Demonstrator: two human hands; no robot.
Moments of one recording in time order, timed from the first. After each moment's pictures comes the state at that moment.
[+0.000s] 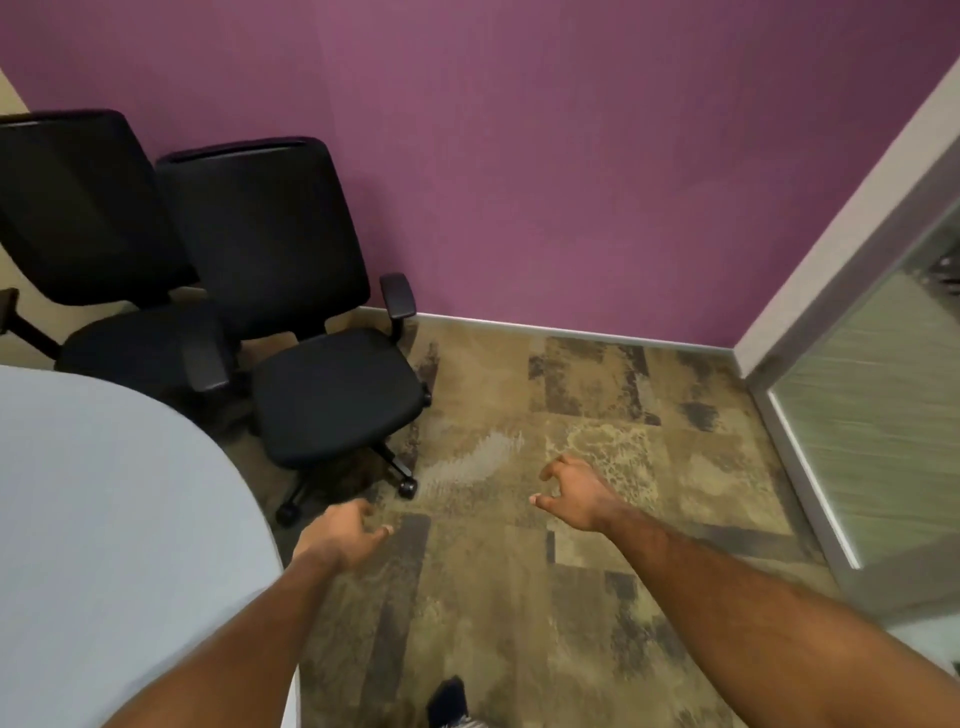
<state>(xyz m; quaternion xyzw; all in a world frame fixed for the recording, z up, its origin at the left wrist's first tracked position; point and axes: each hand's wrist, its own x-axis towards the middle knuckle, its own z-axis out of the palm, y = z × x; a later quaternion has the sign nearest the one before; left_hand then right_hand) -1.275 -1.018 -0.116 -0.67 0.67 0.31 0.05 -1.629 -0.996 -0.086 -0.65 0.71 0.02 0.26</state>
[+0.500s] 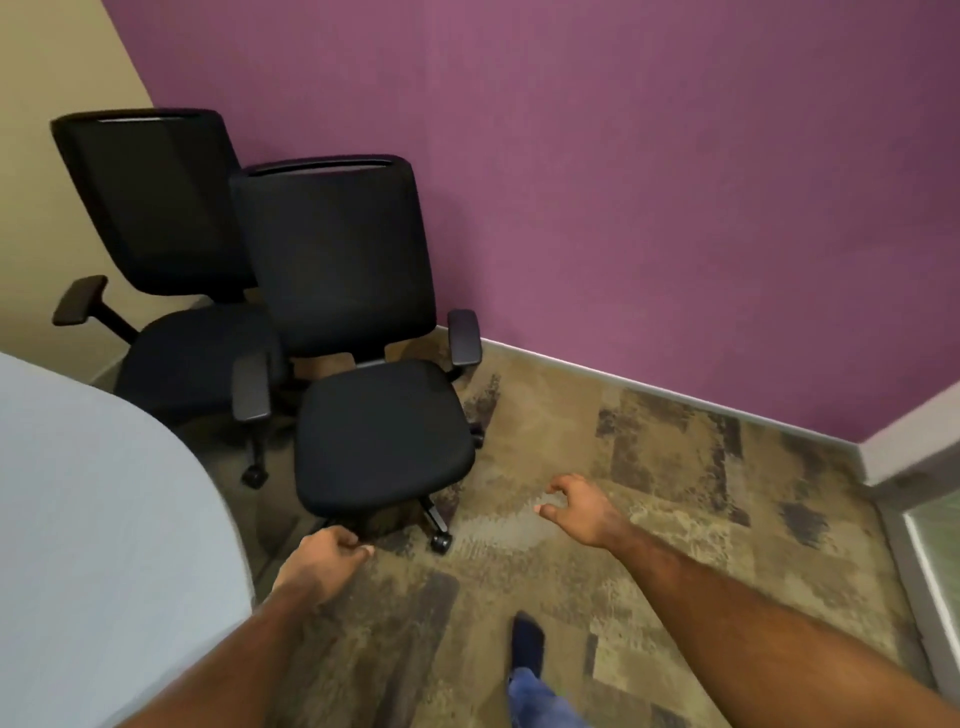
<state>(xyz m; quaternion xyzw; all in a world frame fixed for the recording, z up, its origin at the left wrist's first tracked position) -1.234 -1.188 -0.138 -0.76 0.51 0.39 -0.07 -1.608 -1.261 -0.111 -0.66 0.66 -0.01 0.35</state>
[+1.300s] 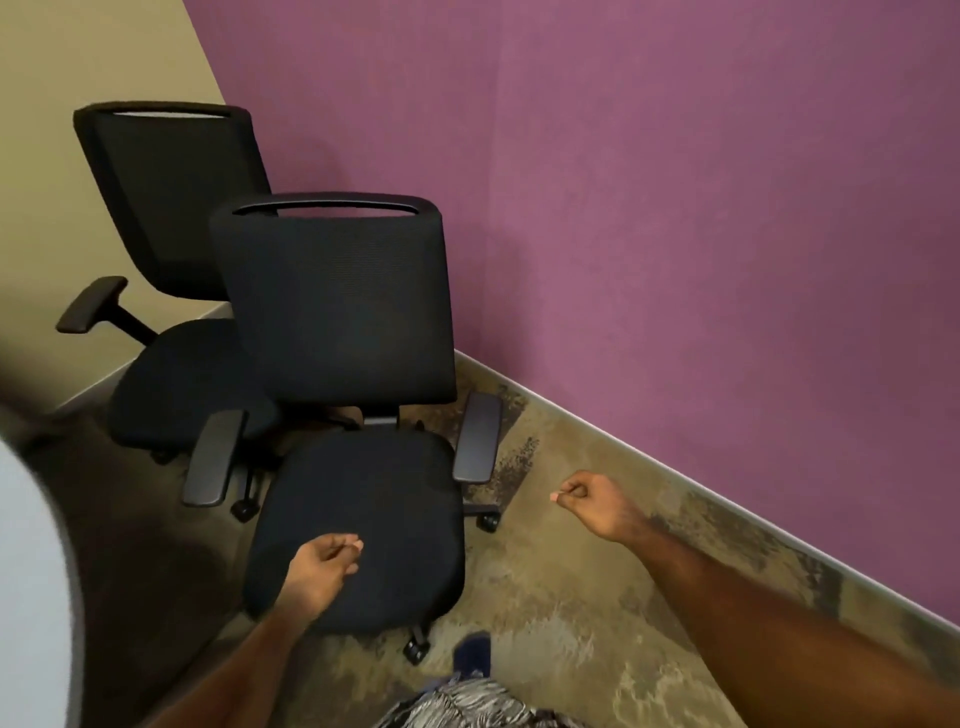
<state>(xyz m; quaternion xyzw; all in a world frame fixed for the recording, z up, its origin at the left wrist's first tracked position) -1.301 -1.497 -0.175 -0.78 0.20 0.46 -0.36 -1.647 -1.683 -0.133 -0.67 0.60 -0.04 0.43</state>
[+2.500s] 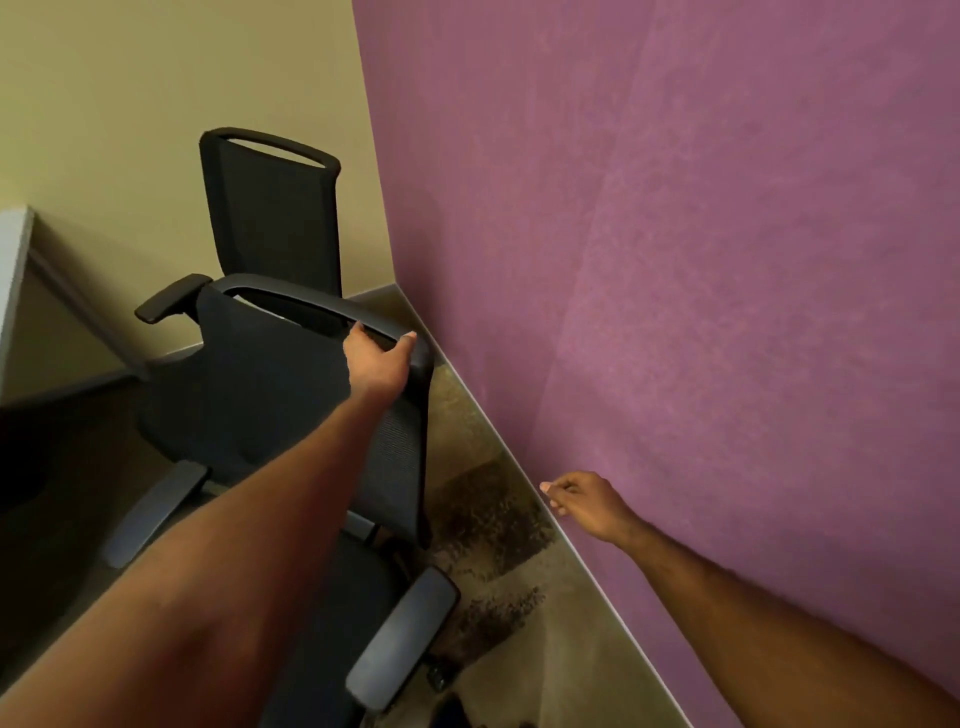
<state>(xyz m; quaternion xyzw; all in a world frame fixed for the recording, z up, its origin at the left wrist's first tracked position) -1.263 -2.034 -0.011 -0.81 0.13 0.14 -0.56 -1.560 -2.145 -0.107 -0.77 0.42 0.02 0.48</state>
